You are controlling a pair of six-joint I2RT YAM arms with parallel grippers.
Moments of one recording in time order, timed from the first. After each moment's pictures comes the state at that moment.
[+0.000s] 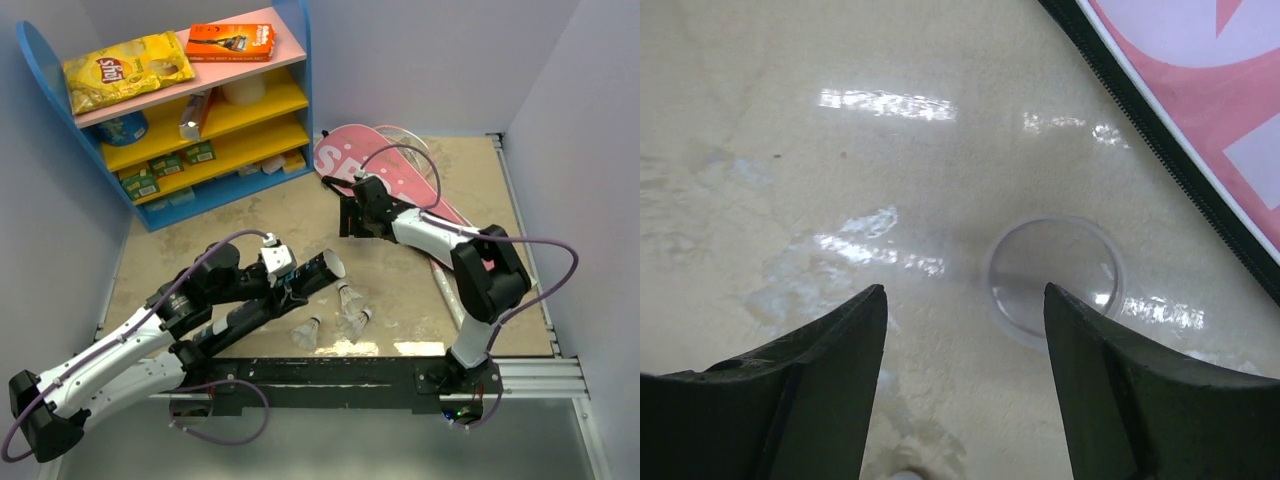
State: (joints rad) left arm -0.80 0.76 0.66 -0.28 0.40 0.06; right arm 0.56 1.81 1.16 -0.24 0.11 0.48
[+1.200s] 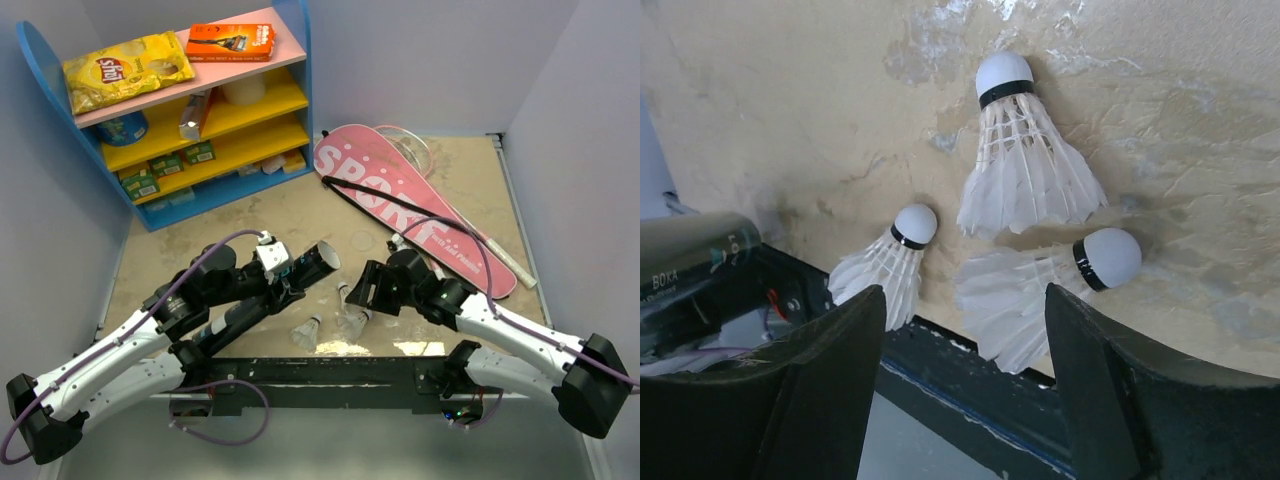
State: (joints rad) left arm -0.81 0.73 0.66 -0.28 0.30 0.06; right arm 0.79 0.97 0.55 -0.36 -0.07 1.00
